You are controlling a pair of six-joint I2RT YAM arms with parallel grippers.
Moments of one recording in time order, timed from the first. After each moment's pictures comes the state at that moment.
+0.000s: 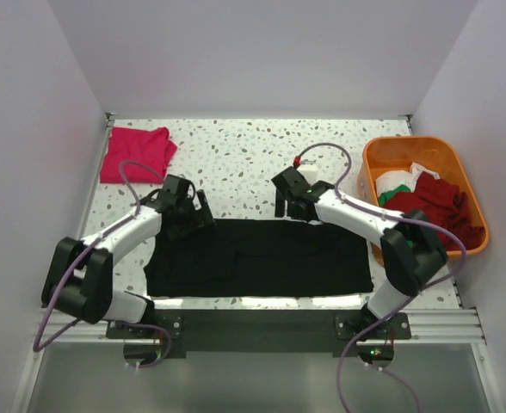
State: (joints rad) left arm -0.33 1.36 0.78 -0.47 0.03 -0.70; right arm 0.68 1.61 1.12 -0.60 0.51 0.68
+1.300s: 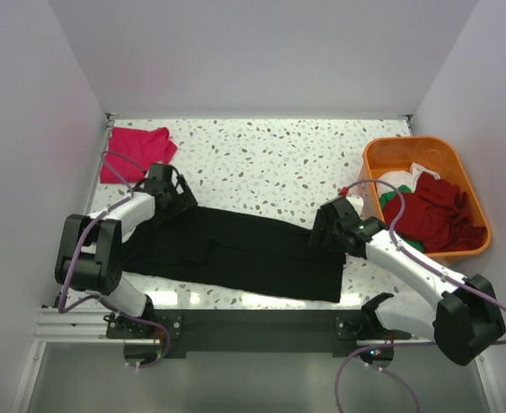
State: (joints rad) left arm -0.14 1.58 0.85 -0.29 -0.07 -0.64; right arm 0.53 1.13 0.69 -0.68 0.33 0.74
